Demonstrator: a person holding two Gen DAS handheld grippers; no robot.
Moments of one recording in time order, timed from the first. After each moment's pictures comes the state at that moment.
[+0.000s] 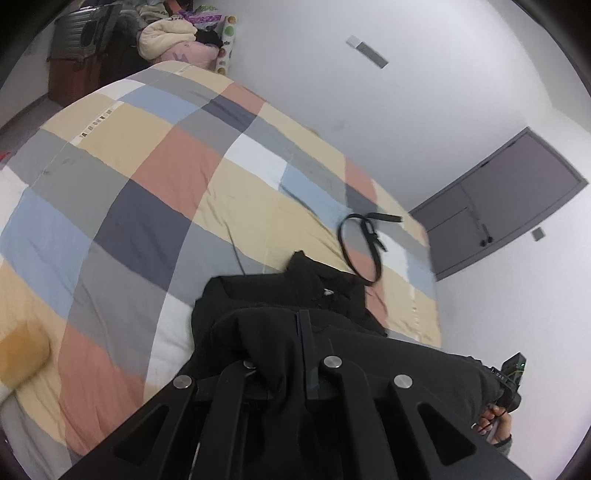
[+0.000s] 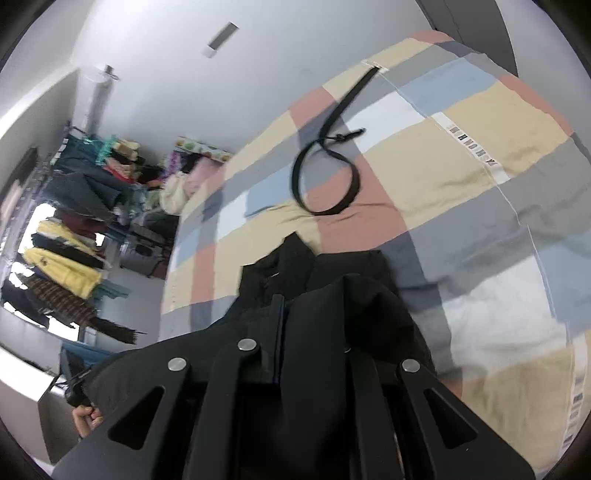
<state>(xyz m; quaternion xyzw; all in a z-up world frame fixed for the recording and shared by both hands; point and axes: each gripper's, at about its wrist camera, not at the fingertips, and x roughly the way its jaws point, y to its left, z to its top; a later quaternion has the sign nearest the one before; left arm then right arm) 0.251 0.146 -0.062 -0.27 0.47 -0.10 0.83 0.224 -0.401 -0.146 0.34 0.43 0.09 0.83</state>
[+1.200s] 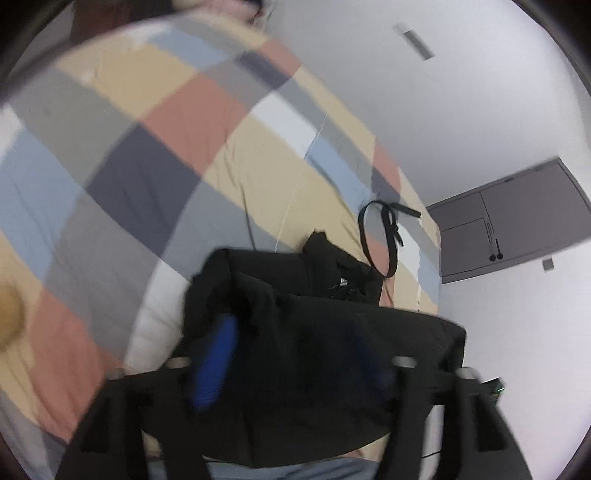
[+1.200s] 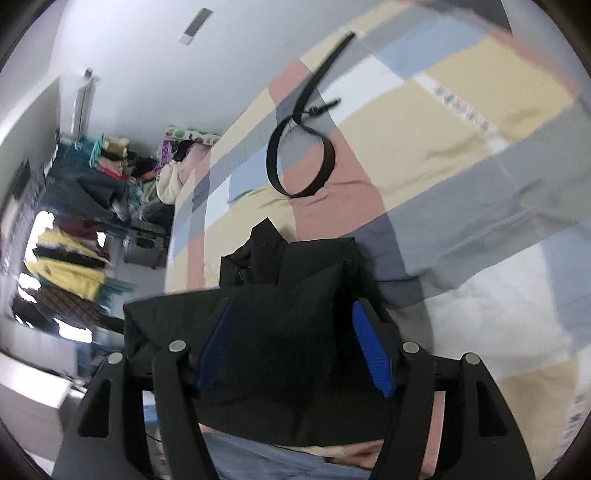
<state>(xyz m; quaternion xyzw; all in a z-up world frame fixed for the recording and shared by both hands) 0.273 0.153 -0.113 -0.32 0.51 -0.08 0.79 0.228 -0.445 -0.183 0.36 0.47 0.10 0.80</state>
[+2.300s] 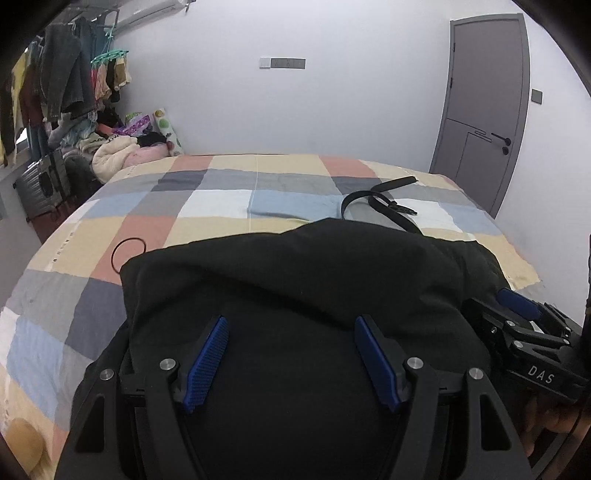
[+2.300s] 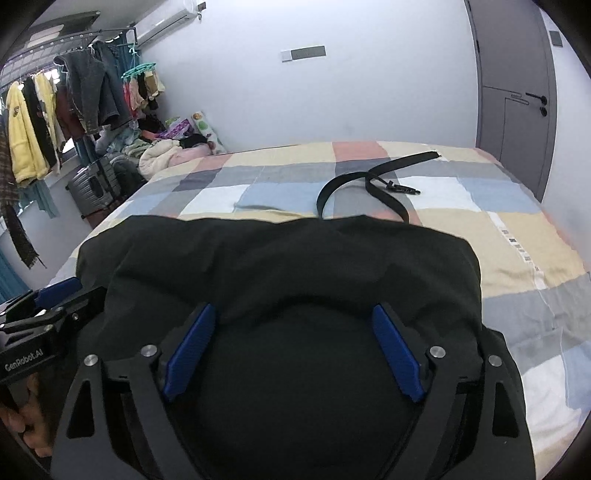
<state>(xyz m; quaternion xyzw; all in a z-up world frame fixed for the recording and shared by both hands) 0.285 -0.052 -0.182 0.00 0.35 -0.08 0.93 0.256 -0.199 -0.224 0.06 0.32 0.04 0.94</state>
